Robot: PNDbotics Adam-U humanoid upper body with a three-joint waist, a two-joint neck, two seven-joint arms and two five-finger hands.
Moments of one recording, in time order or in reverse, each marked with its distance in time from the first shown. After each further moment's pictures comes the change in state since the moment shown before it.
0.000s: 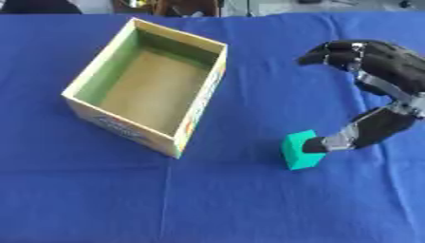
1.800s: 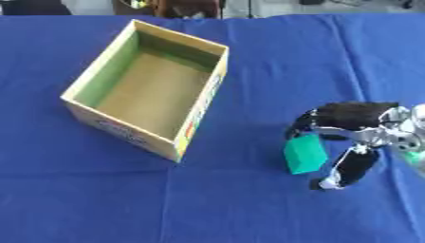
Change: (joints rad) left arm -0.004 -0.002 -0.001 0.000 0.006 0.001 -0.008; right arm -0.059 0.029 0.136 0.071 0.054 0.139 0.487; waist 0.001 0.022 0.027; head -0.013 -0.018
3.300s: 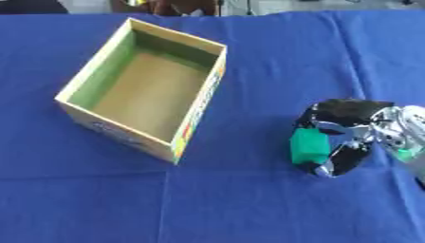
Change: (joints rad) left arm 0.000 -0.001 -0.001 0.000 0.000 0.001 -0.011; right arm -0.018 0.016 0.002 0.076 0.090 0.050 -0.147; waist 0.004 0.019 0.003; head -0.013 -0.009
